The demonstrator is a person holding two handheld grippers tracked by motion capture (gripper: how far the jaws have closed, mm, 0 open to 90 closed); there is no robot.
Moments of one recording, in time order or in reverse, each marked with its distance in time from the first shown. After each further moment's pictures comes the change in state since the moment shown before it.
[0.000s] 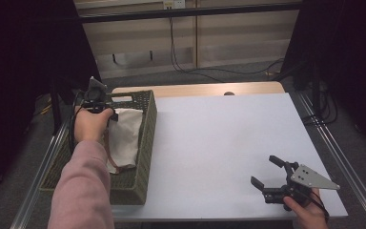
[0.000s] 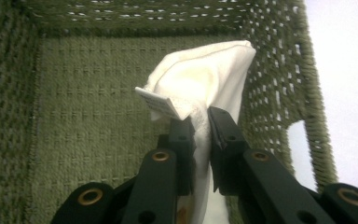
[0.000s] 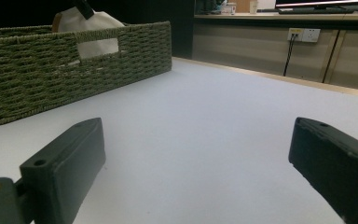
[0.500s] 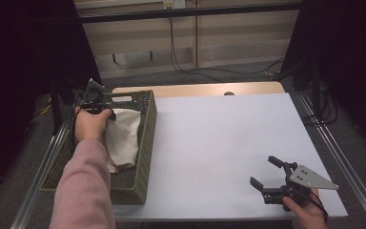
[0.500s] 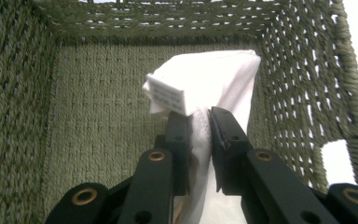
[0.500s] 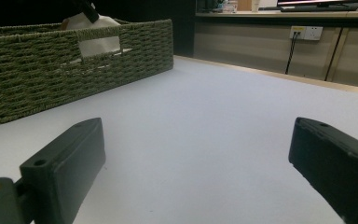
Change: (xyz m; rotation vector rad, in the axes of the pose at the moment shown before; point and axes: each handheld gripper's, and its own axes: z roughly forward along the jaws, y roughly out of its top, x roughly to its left) left arm 0.015 0.003 0.015 -0.017 0.045 0.033; right arm 0.005 0.000 0.002 -0.008 0.001 0.058
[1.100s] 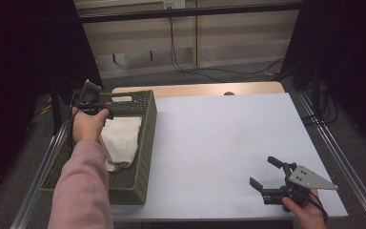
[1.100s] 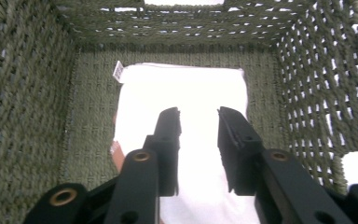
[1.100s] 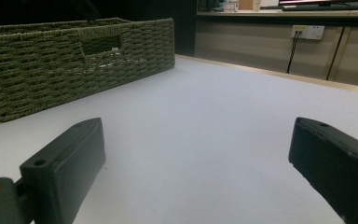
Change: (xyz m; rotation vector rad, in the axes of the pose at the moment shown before) left arm 0.005 -0.004 -0.003 -0.042 0.014 -0.044; right arm 0.001 0.000 0.000 0.003 0.000 -0.004
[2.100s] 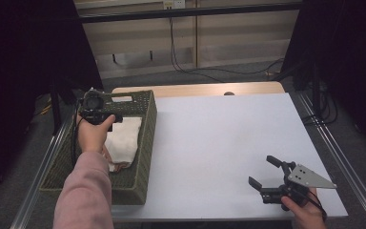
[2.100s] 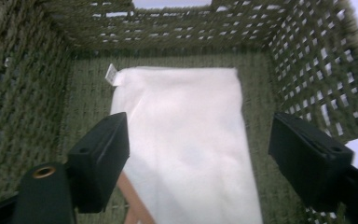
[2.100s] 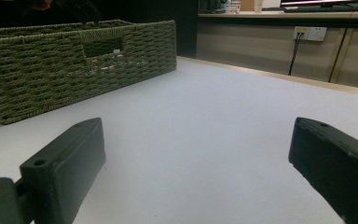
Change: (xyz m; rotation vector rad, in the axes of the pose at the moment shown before) left arm -0.011 -0.021 0.002 -0.099 0.031 0.041; right arm -0.001 0.001 0.002 0.004 0.014 -0.030
